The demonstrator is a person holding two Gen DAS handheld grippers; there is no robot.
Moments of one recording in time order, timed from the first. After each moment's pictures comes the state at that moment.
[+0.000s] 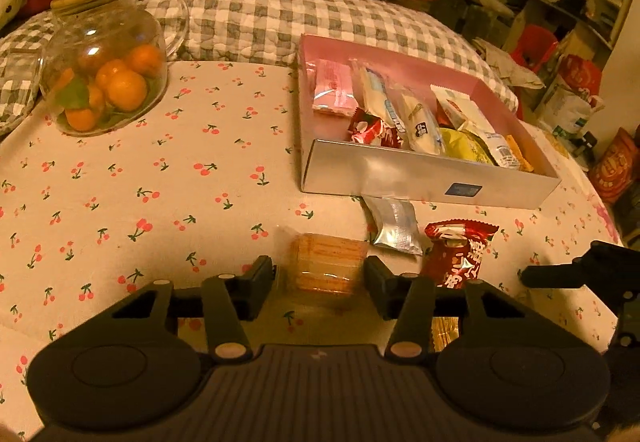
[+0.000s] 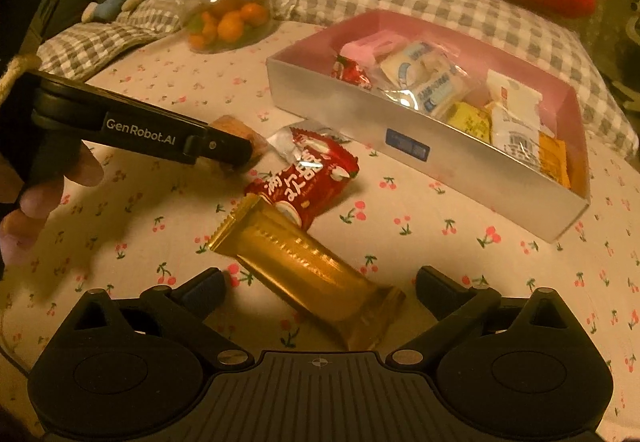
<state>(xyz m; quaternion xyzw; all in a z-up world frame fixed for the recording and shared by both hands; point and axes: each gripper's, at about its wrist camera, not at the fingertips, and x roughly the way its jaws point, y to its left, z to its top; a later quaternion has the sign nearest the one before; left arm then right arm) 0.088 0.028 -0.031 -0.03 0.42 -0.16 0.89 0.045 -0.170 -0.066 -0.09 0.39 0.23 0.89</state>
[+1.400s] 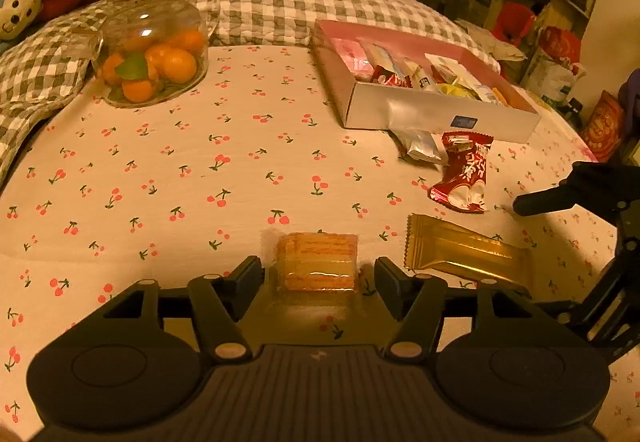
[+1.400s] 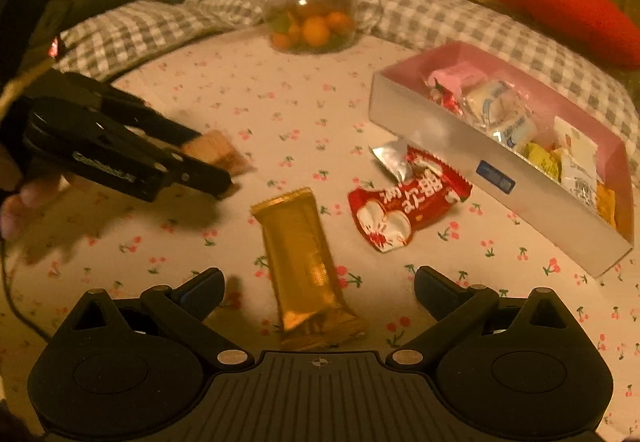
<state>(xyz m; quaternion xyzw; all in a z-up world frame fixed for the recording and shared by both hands) 0.034 0.081 -0.031 0.02 0.41 -0.18 0.89 0.013 -0.130 -0.061 -0.14 0.37 0.29 0.87</state>
